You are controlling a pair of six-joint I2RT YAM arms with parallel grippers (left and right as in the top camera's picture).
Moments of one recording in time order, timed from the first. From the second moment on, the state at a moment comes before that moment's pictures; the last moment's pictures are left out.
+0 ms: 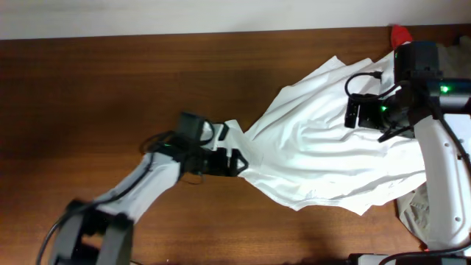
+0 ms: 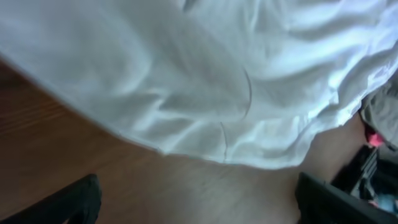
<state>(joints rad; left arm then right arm) -0.40 1.64 0.90 -0.40 0.55 -0.31 -0.08 1.52 1.62 -1.35 -0.05 0.13</state>
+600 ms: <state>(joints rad) -0.26 1.73 0.98 -0.45 0.34 -0.38 -0.08 1.52 1.62 -1.38 -0.01 0.13</state>
